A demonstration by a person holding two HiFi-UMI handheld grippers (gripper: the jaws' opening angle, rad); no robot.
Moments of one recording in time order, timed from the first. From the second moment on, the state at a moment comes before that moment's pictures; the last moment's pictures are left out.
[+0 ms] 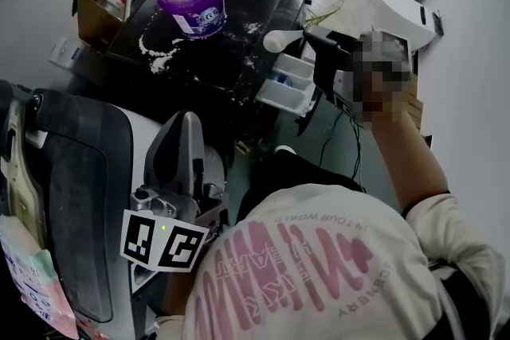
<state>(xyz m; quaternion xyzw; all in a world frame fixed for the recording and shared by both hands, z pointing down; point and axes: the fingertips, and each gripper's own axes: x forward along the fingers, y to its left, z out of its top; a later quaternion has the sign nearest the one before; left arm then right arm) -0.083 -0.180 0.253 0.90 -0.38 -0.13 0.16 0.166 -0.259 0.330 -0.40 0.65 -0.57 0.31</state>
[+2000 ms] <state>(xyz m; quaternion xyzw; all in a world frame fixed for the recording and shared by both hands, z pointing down) -0.033 -0.080 0.333 0.80 -0.54 -0.08 0.24 0.159 -0.209 0.476 -0.40 0.83 -0.36 -0.17</state>
